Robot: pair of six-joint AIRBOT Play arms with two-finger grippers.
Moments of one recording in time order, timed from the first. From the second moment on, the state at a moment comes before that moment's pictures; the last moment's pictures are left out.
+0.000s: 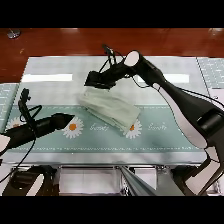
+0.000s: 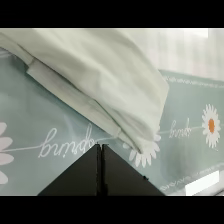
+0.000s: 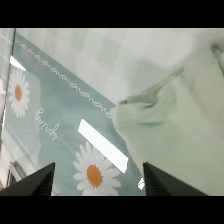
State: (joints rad) left arm -0.08 -0.46 0.38 0.73 -0.86 -1.46; right arm 0.50 -1.88 1.81 -0.71 1.09 1.52
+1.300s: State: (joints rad) left arm -0.08 -0.58 0.36 0.73 -0.79 -1.40; right arm 0.19 -1.16 0.47 -0.51 0.73 1.52
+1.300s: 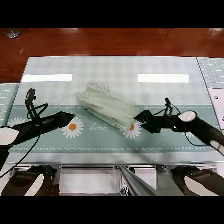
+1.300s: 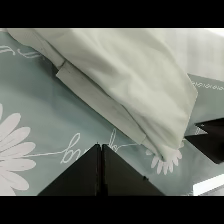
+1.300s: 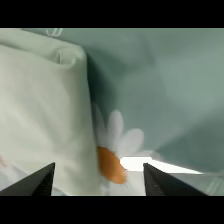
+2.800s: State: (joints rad) left arm -0.08 -0.58 0.36 0.73 -0.72 -1.40; right arm -0.25 -1.43 2.02 -1.11 1.68 1.68
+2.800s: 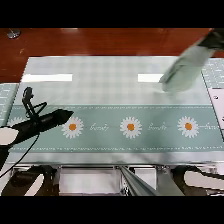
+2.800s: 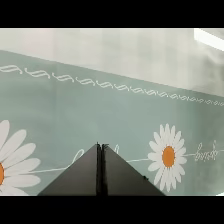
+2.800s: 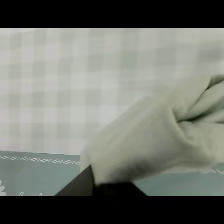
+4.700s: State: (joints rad) left arm -0.12 -1.08 1.23 0.87 -1.00 -1.31; right arm -0.14 -1.08 1.41 -1.23 1.22 1.65
